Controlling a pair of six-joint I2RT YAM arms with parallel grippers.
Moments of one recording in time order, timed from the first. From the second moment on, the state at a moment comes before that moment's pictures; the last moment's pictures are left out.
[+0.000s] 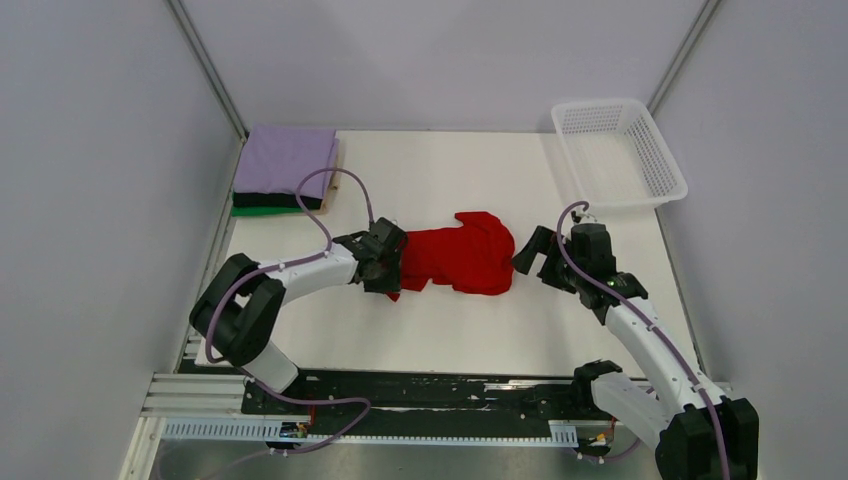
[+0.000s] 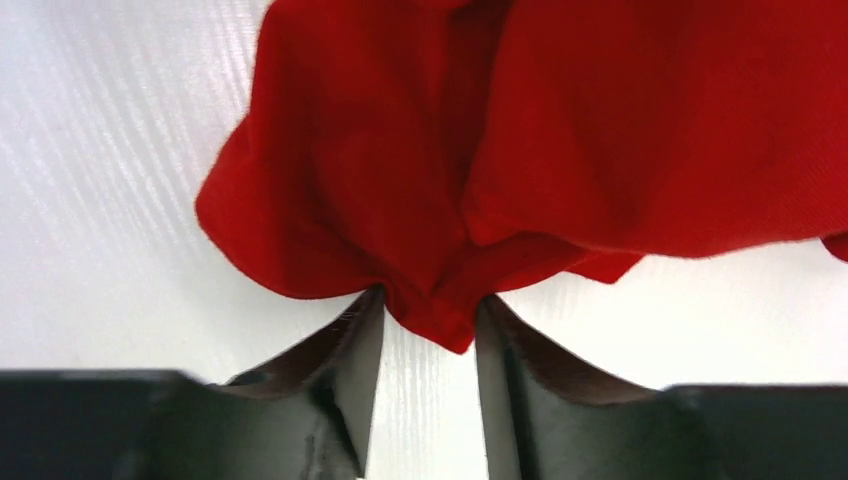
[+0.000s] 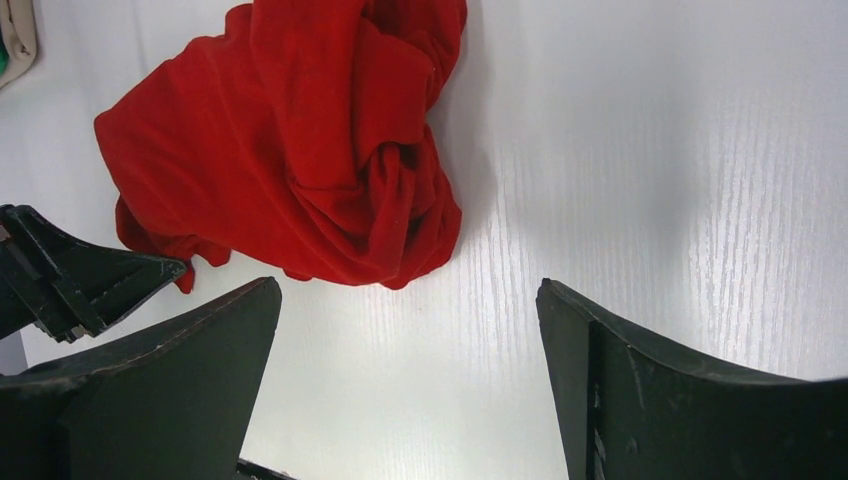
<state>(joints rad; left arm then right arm) -0.67 1.58 0.87 -0.44 -0.09 -0.62 0.23 0.93 0.61 -0.40 -0.13 0.59</state>
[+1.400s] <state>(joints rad) -0.69 1.27 0.82 -0.61 -0.25 -0.62 0.45 1.22 0.75 -0.27 0.08 0.65</state>
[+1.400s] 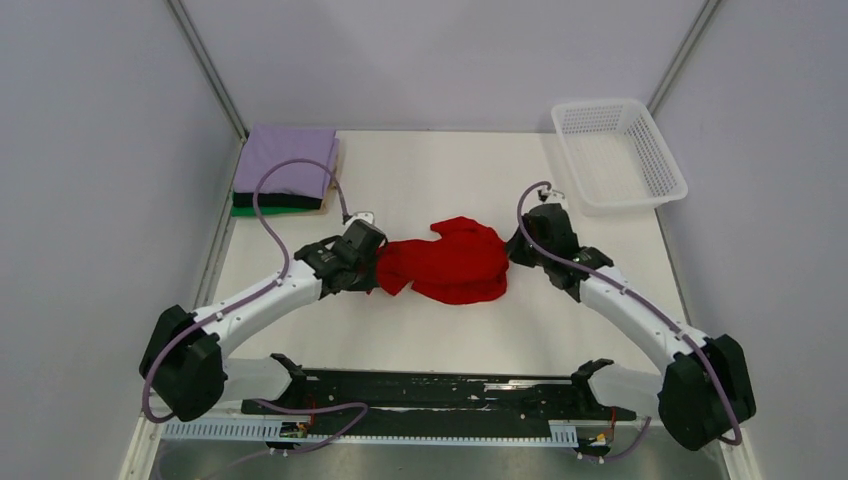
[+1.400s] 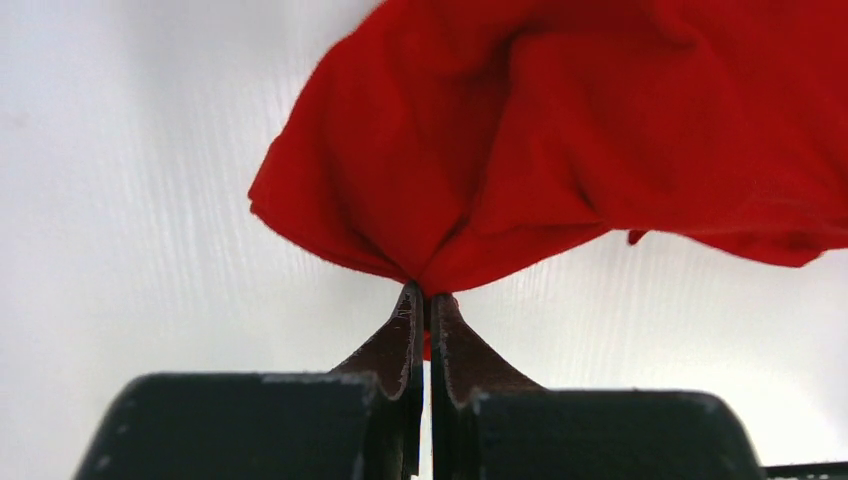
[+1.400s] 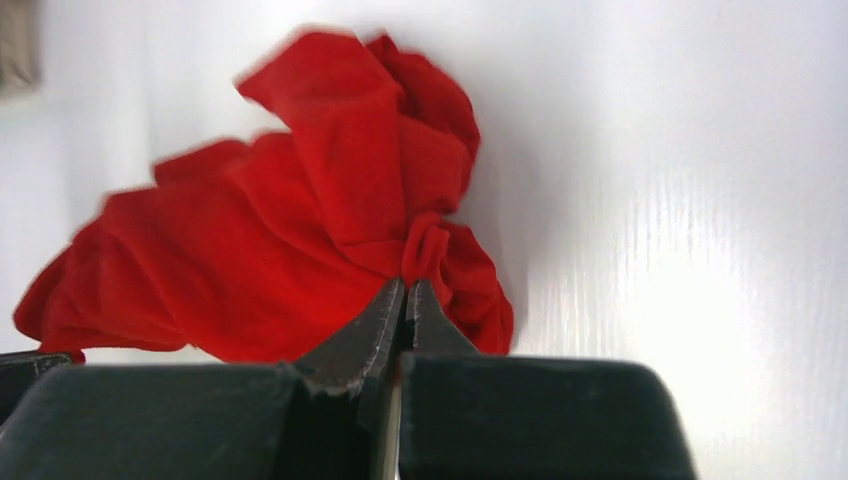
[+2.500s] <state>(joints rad) -0.69 0.64 1.34 -0.56 -0.59 -0.32 0.46 0.70 1.36 -0.32 0.09 0.35</state>
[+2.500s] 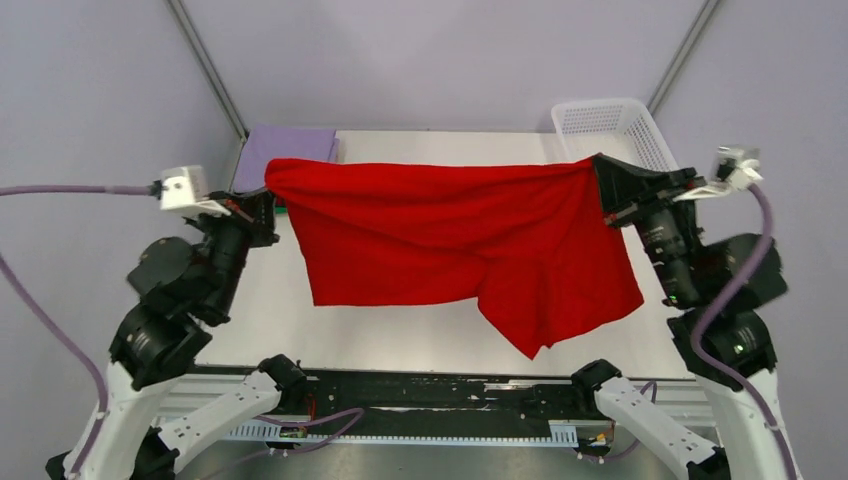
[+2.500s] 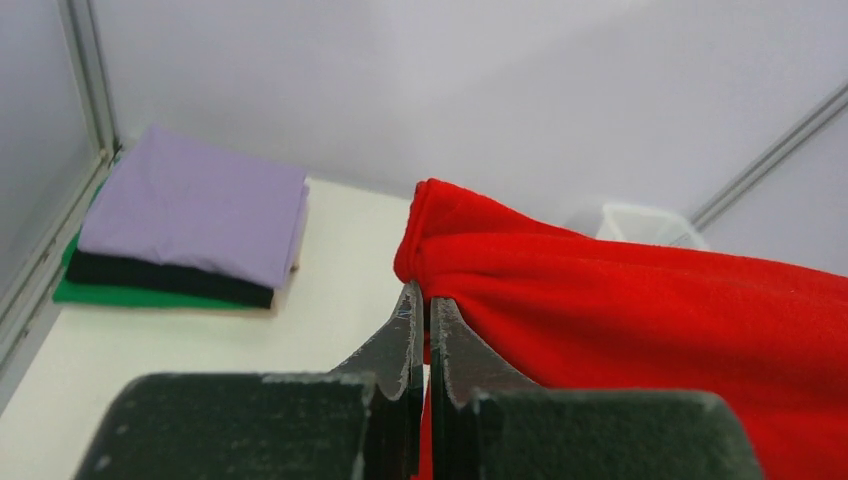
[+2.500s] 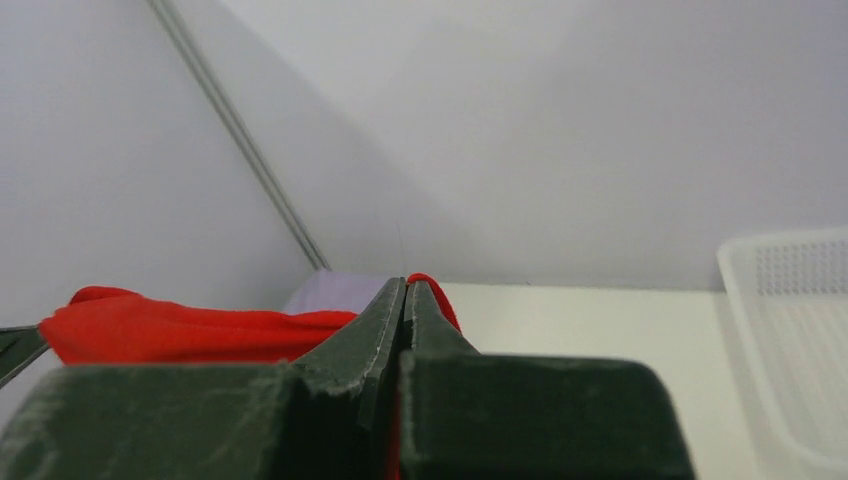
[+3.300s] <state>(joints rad) -0.45 1.12 0.92 -0.67 -0.50 -0.64 0.30 1.10 0.99 -0.45 0.40 0.60</state>
